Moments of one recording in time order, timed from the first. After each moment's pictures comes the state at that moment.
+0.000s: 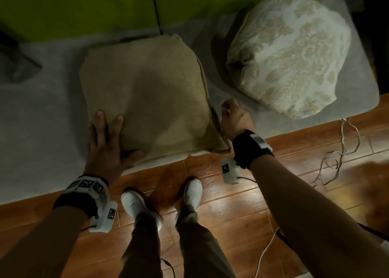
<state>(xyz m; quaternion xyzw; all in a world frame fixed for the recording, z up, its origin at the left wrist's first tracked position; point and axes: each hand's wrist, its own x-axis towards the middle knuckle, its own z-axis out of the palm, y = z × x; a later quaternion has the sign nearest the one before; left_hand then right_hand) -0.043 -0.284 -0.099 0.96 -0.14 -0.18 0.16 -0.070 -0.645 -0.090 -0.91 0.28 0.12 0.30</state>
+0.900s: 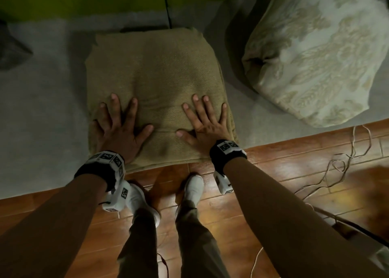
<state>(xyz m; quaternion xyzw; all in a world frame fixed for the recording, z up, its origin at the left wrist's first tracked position) 0.007 -0.319 -0.151 0.97 -0.08 -0.23 0.07 -0.055 -0.577 -0.157 -0.97 0.00 0.21 0.14</state>
